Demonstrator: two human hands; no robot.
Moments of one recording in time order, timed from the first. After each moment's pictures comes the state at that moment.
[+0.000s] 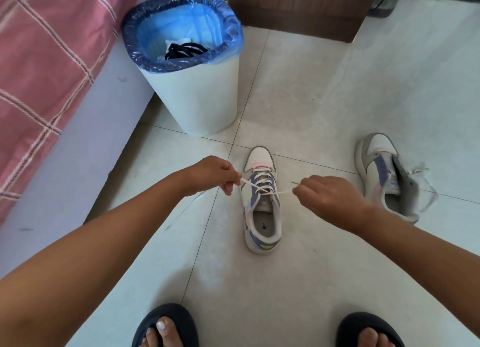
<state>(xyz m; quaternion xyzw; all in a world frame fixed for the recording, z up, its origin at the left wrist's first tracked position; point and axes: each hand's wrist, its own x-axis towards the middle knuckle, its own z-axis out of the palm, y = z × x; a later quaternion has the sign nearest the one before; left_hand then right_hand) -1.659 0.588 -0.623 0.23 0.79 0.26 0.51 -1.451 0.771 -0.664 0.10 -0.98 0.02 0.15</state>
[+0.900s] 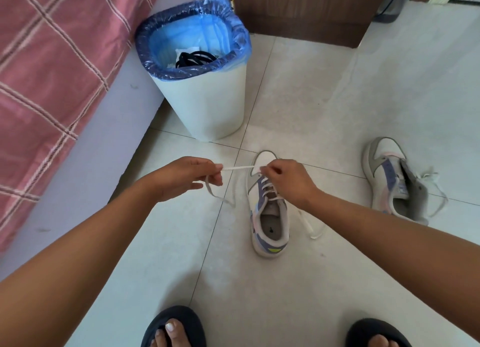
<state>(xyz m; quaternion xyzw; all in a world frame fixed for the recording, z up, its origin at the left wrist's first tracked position) -1.693 0.536 -0.610 0.19 0.73 0.36 0.55 -1.538 0.719 -0.659 -0.30 -0.84 0.45 -0.01</state>
